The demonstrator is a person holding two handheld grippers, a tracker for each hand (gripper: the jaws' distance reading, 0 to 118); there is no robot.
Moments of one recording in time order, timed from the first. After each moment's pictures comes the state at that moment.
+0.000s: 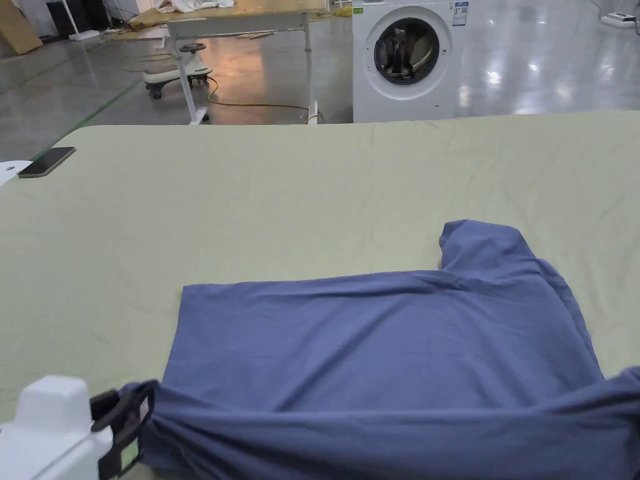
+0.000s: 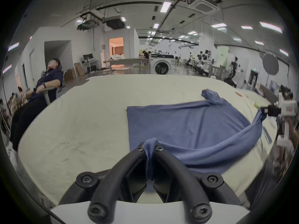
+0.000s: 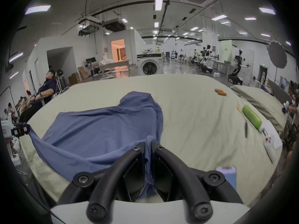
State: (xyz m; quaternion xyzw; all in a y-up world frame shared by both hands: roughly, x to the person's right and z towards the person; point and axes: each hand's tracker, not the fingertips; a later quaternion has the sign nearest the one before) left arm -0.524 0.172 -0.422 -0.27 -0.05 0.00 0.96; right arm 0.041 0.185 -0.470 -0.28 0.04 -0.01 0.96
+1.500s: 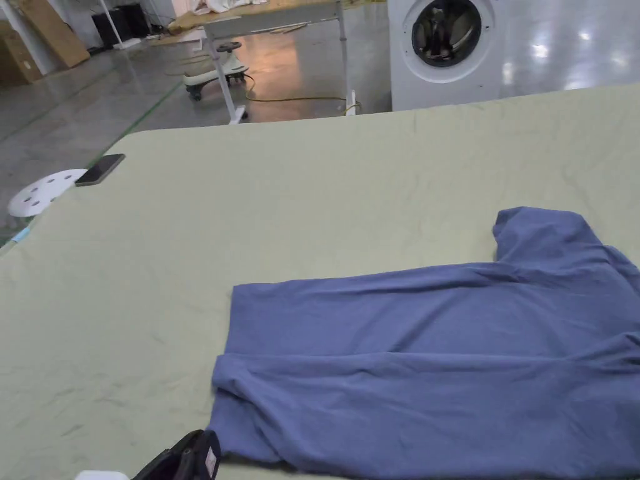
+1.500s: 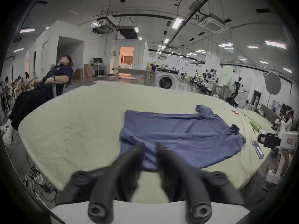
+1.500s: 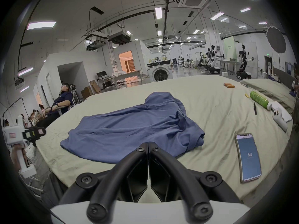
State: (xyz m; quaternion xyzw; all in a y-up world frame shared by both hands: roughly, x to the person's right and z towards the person) left arm -0.482 0.174 -0.343 -0.21 -0.01 0.07 0.98; right arm 0.004 0.156 -0.359 -0.22 0.09 -0.08 0.97
